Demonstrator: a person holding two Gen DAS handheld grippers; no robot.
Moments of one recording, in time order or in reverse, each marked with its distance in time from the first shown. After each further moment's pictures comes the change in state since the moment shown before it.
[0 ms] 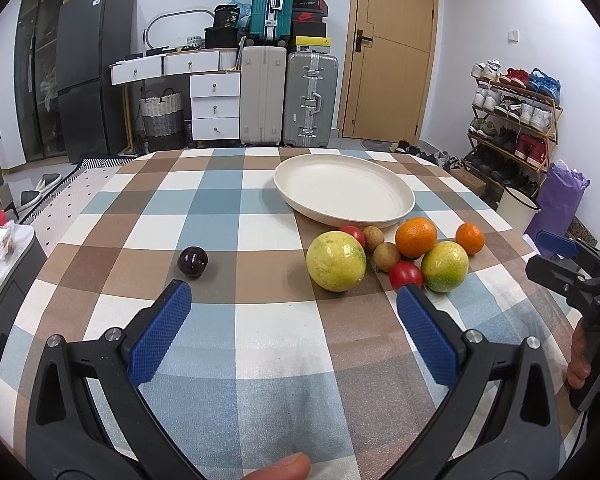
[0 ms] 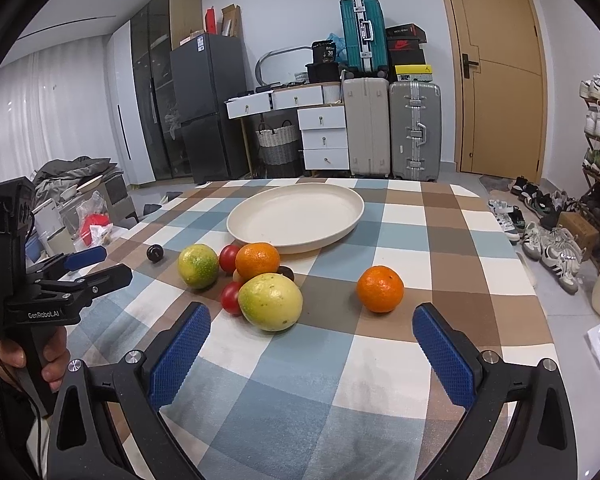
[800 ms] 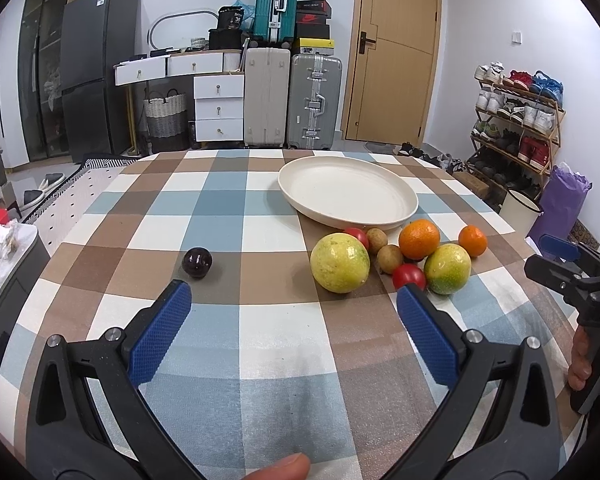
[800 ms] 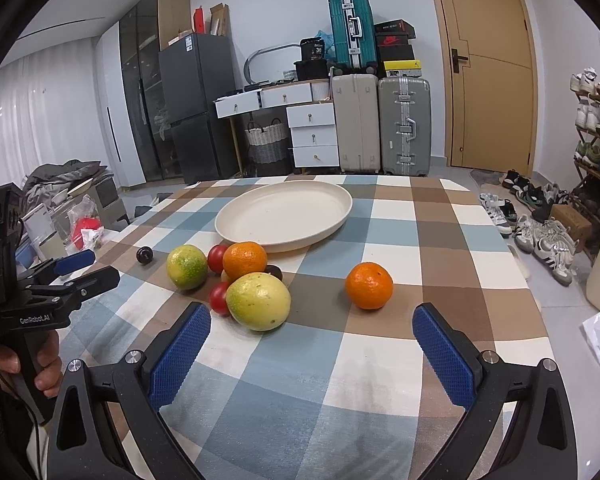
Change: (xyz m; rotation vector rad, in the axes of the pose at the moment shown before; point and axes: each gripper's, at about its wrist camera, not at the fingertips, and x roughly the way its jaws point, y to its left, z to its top) left arm -0.003 0.002 -0.001 -0.005 -0.017 0.011; right arm 0.000 -0.004 -0.002 0.025 0.009 -0.045
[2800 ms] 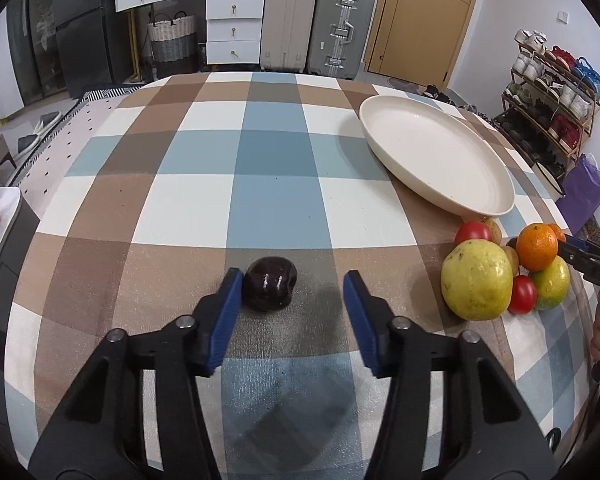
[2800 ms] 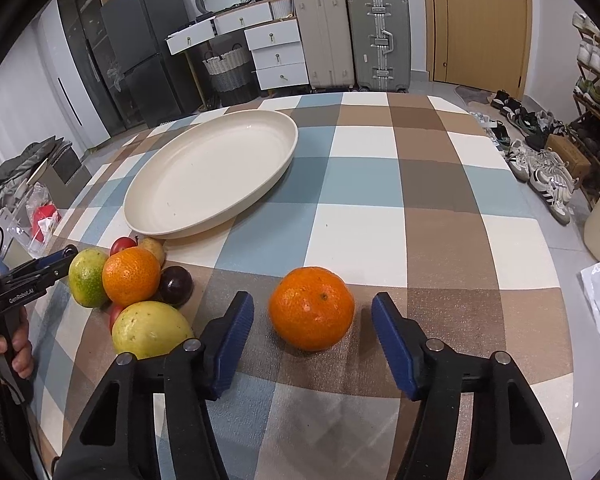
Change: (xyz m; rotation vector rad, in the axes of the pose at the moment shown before) left arm 0.118 0.083 0.028 -0.063 0.303 0.019; right arm 0.126 -0.057 0.034 0.109 0.338 -0.045
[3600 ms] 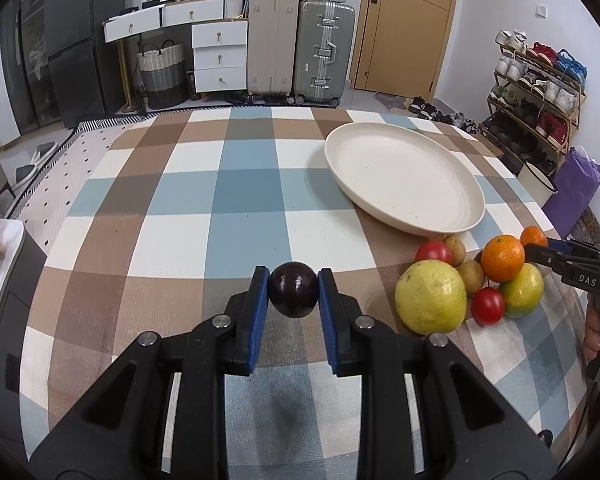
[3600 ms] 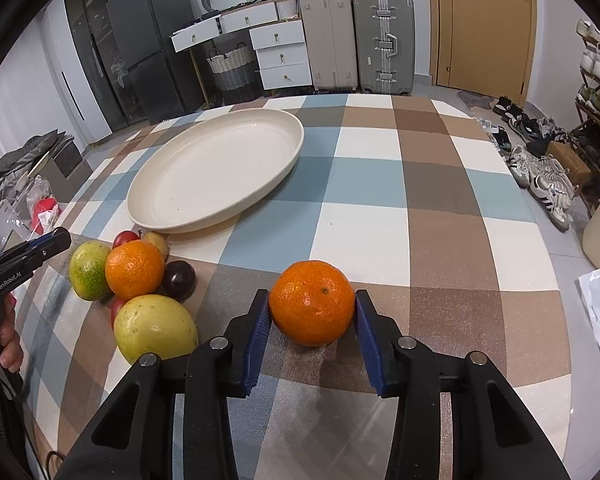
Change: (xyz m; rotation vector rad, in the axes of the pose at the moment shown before) left arm -0.035 -0.030 0.006 0.066 -0.085 -0.009; right arm -0.006 0.005 -0.002 -0.030 -0.017 0.000
